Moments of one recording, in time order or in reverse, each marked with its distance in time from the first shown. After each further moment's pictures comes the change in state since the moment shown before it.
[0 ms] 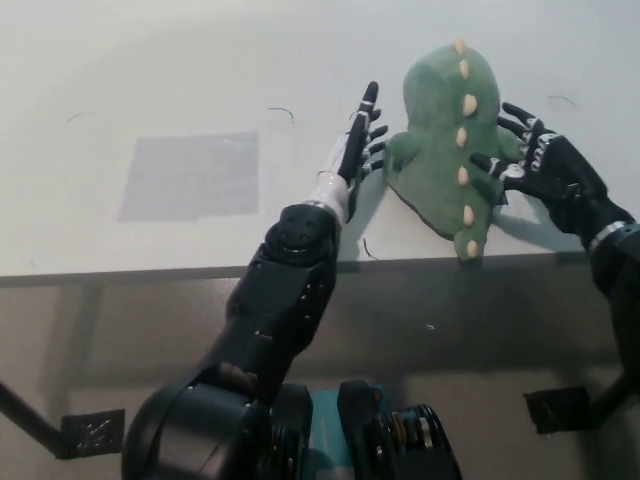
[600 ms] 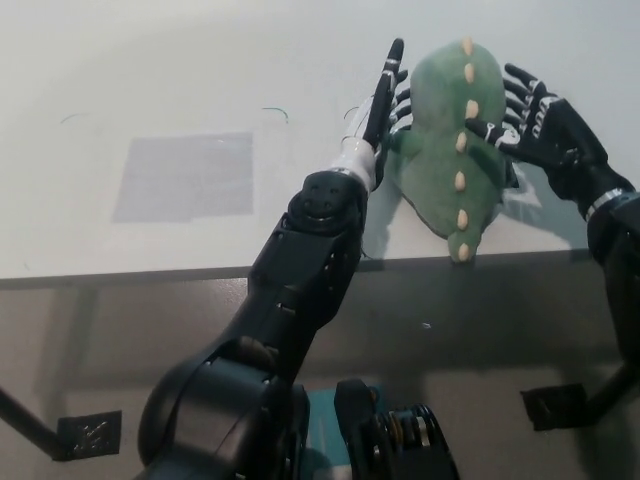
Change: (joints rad) left_arm -0.085 -0.023 0.029 0.005 -0.033 0.028 0.016; right_arm -0.078 0.002 -0.011 -0.005 -0.021 0.014 -0.045
